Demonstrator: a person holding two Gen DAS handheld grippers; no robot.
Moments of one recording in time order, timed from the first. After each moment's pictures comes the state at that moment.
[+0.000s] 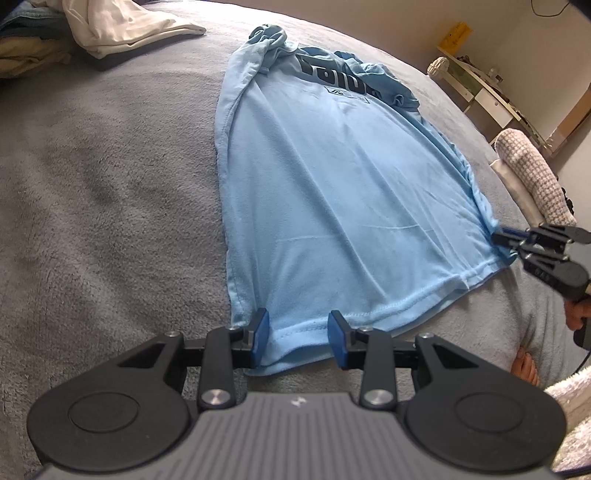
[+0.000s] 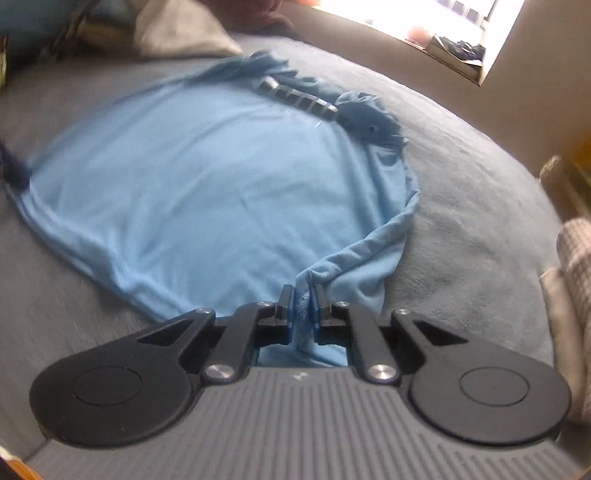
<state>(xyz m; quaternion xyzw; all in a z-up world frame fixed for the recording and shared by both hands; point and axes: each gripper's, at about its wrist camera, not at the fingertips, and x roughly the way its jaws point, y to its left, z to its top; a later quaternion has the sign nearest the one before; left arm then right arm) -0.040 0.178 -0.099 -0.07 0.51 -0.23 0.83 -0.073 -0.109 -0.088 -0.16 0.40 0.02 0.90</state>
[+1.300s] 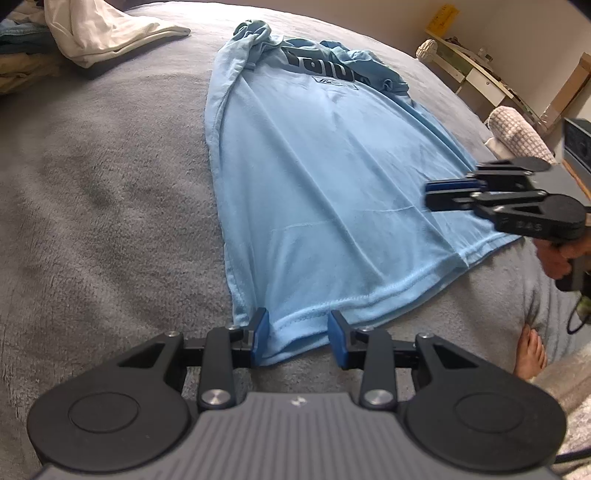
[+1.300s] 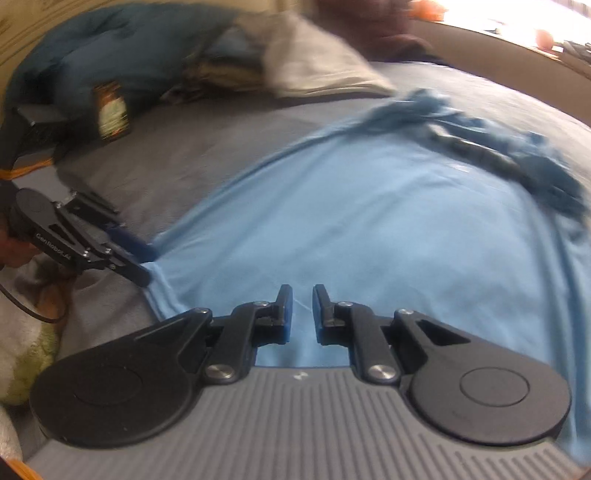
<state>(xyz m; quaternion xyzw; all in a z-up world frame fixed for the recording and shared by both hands) -0.048 0.180 -0.096 -0.04 0.51 -0.25 0.82 0.013 -0.043 -0.074 -0.06 0.39 0.28 0.87</state>
